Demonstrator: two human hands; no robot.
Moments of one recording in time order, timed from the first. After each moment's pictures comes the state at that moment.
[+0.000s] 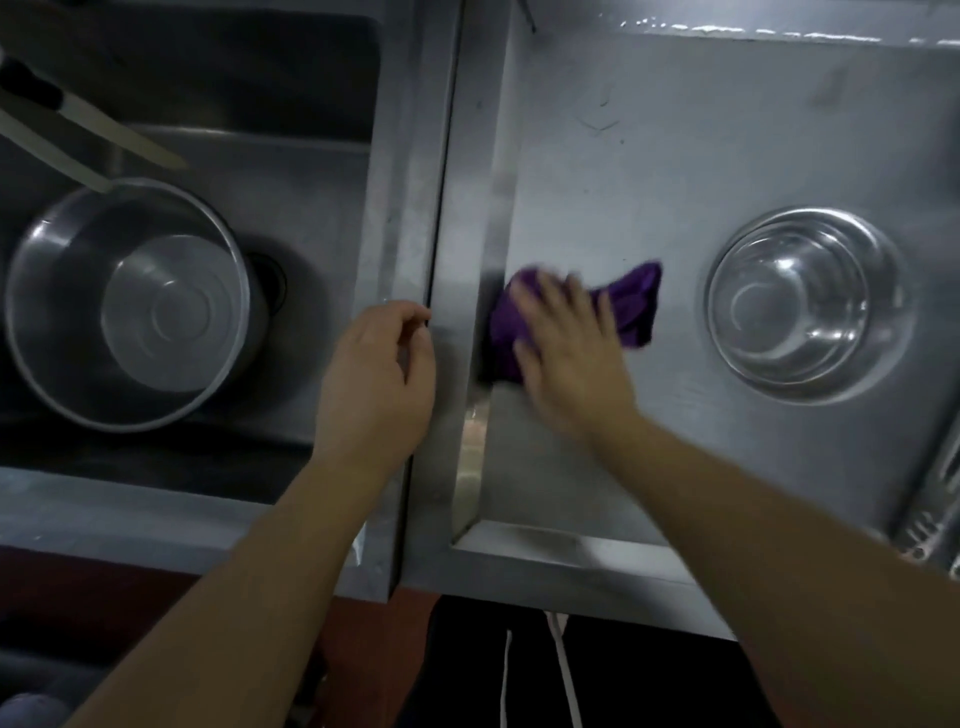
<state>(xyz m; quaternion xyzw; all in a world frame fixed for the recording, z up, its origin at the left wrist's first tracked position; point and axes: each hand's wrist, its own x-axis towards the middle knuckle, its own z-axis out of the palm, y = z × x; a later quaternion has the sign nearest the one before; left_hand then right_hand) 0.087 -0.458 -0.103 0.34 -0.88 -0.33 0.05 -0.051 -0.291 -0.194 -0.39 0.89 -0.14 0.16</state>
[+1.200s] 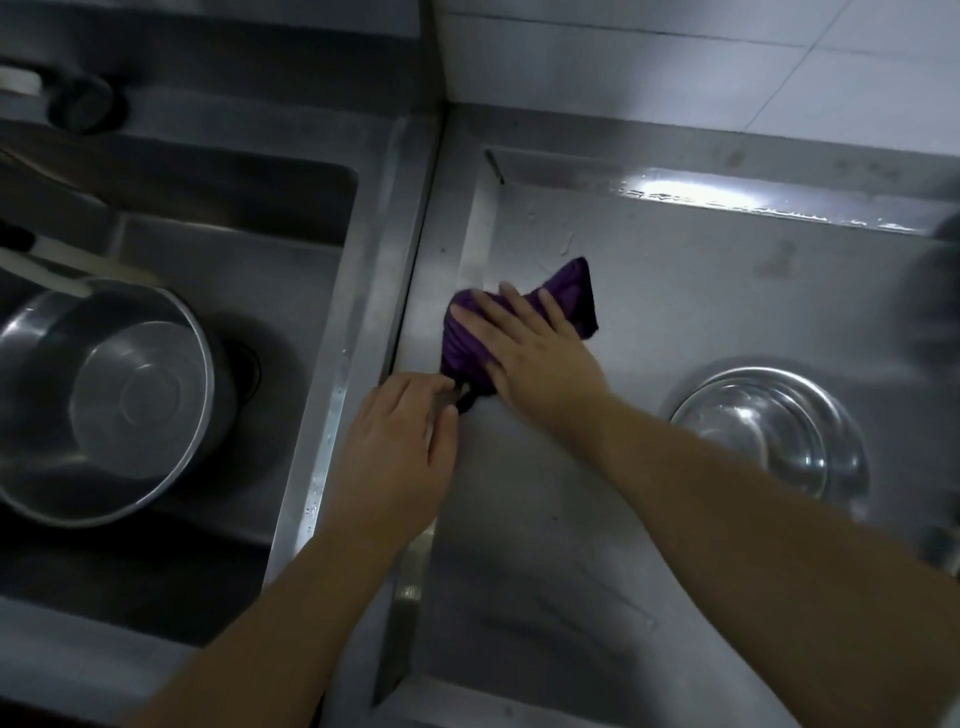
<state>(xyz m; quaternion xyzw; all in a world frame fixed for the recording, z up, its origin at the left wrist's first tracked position) -0.018 -0.444 -0.115 0.33 -0.90 -0.30 0.01 -0.209 -0.353 -0.213 -0.57 0.81 -0.09 0.11</state>
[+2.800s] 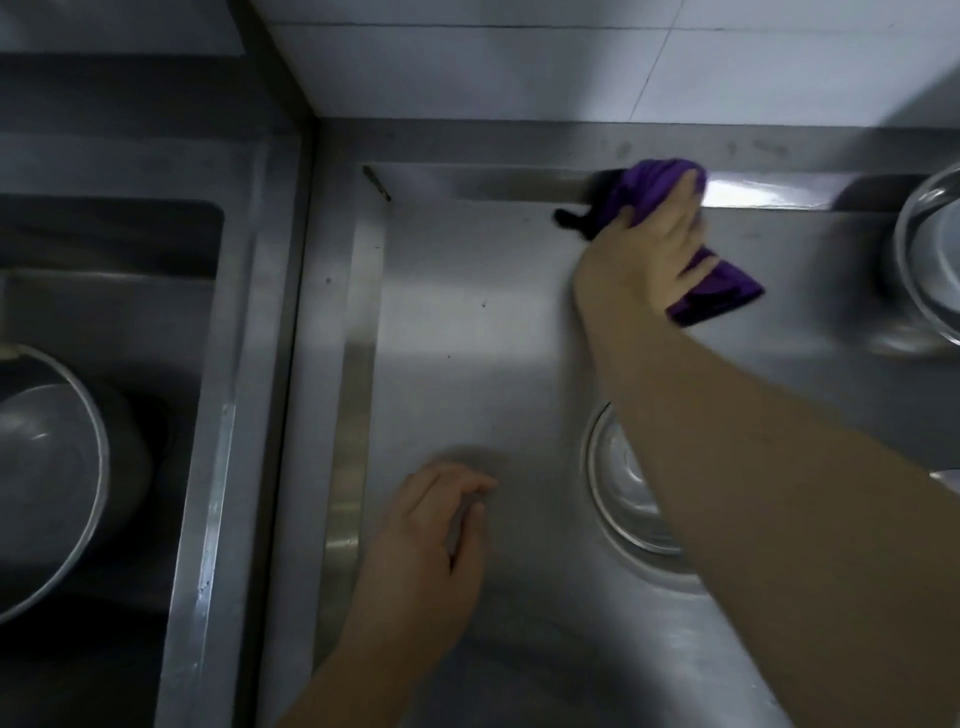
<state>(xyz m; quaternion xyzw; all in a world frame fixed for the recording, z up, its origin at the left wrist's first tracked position) -0.056 -0.351 -0.121 0.26 -0.87 -0.43 0.02 -0.367 -0.312 -0.204 0.13 0.96 -0.25 0.00</state>
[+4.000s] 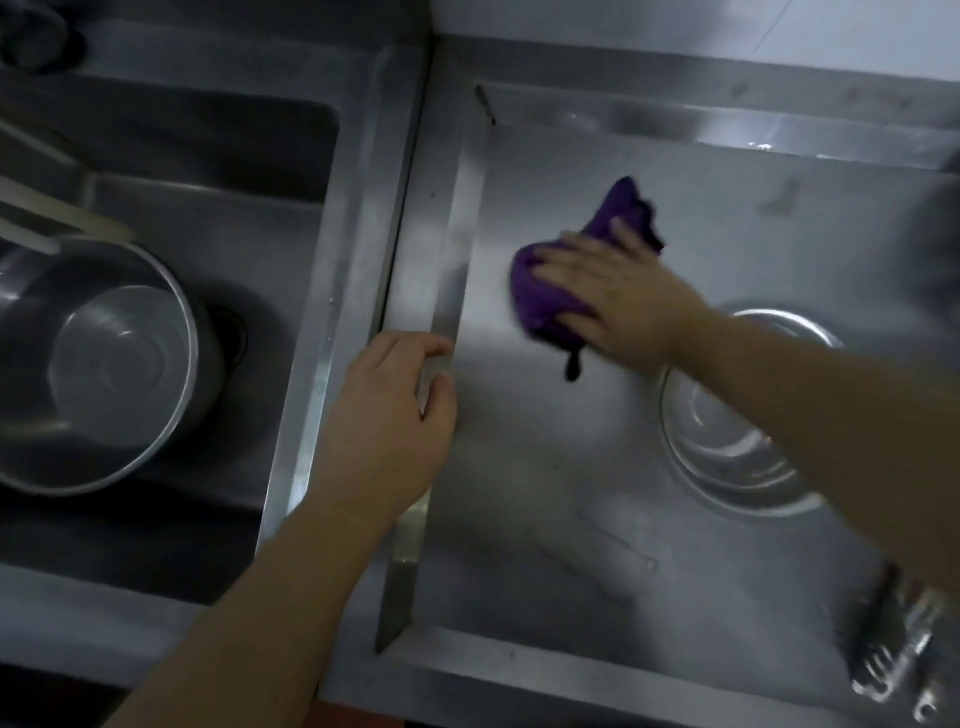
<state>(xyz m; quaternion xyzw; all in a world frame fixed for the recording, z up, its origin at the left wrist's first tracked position) -0.013 -0.434 -0.091 0.34 -0.88 -0.33 0.00 -0.279 -0.284 -0.196 -0.61 0.78 -0.06 0.13</state>
